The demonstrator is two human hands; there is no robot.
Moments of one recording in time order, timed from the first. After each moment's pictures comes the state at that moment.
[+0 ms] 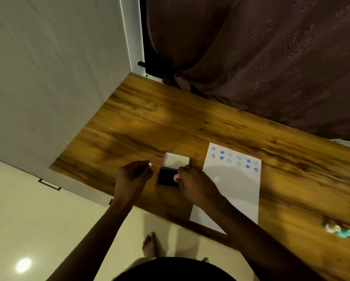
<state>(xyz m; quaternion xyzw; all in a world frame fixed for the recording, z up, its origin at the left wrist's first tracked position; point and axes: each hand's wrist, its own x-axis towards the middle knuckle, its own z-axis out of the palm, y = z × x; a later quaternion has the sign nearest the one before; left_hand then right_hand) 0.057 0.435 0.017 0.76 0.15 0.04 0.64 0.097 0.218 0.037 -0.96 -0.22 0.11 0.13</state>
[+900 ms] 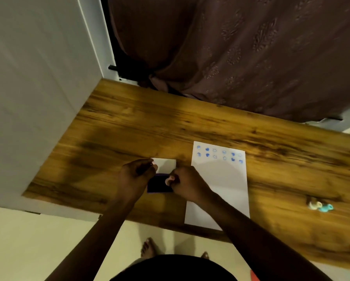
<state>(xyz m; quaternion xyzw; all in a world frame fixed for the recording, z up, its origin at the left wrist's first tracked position) 0.102 0.407 0.019 0.77 0.09 -0.03 0.63 0.106 0.215 0.042 -0.94 -0.05 0.20 0.28</state>
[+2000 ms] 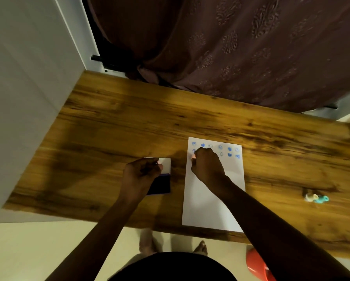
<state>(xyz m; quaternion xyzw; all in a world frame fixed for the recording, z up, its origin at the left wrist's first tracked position) 0.114 0.380 0.032 0.75 0.09 -0.10 0.65 0.153 0.160 0.024 -0.98 0.10 0.08 0.14</state>
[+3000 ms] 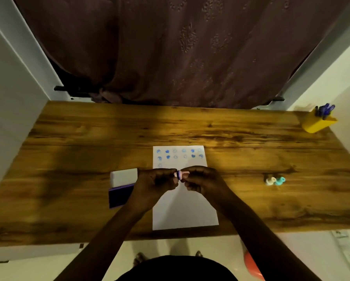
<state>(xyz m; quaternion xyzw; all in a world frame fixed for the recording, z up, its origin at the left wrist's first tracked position) 0.084 0.263 0.074 0.70 -0.10 -0.19 0.68 0.047 0.070 0.080 -0.66 0.15 0.11 0.73</state>
